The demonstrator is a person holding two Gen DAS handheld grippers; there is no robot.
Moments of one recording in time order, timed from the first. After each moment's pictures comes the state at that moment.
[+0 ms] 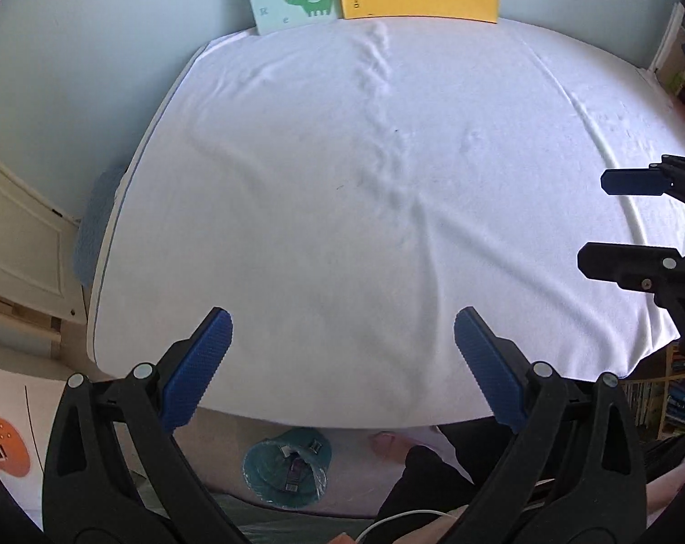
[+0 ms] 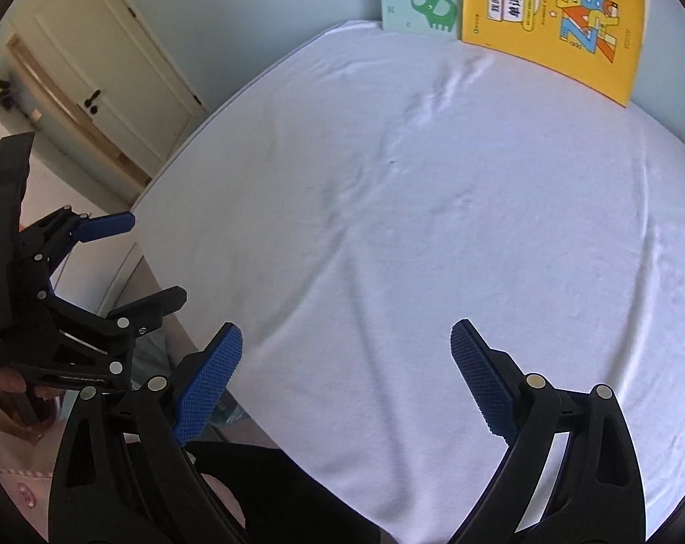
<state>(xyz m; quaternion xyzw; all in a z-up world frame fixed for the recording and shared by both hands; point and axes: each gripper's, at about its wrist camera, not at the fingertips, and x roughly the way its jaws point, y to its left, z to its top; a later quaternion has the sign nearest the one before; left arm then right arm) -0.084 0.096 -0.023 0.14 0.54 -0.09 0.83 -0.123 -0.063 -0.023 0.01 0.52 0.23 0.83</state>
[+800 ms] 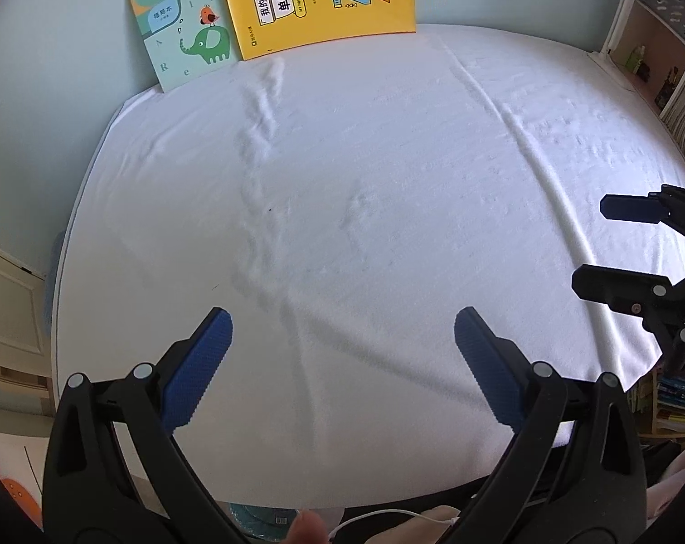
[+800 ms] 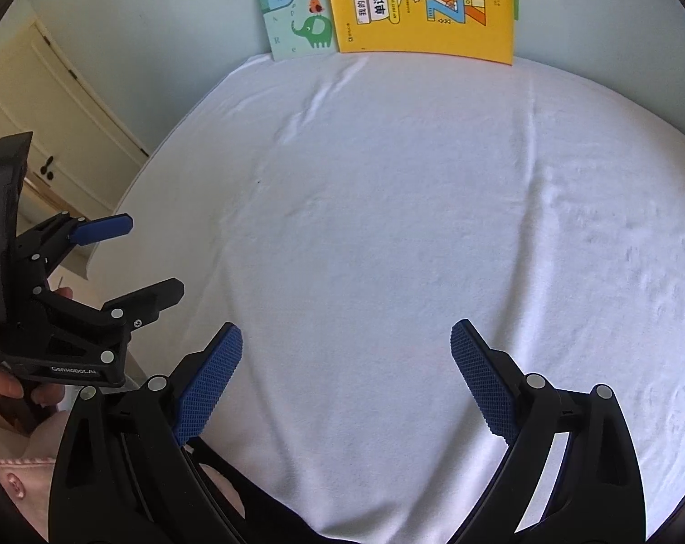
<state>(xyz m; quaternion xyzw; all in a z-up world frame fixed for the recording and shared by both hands) -0.044 -0.014 -0.020 0.16 0.52 -0.16 0.82 -0.132 -0.177 -0.023 0.07 0.50 0.14 0.85</state>
